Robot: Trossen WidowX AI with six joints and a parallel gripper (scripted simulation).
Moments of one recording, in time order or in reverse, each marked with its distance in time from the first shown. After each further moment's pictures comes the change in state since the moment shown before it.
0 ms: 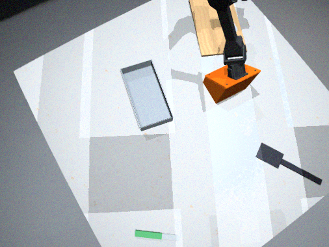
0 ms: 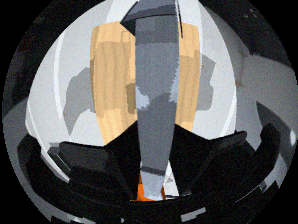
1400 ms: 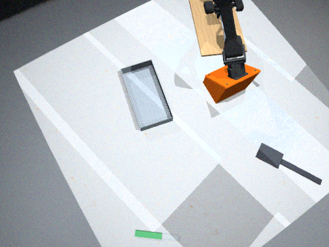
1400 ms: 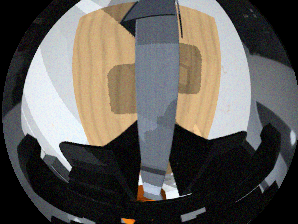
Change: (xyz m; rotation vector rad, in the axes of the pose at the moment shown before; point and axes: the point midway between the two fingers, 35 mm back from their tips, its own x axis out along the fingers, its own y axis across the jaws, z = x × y) arm 0.067 0.003 -0.001 0.002 -0.005 0.003
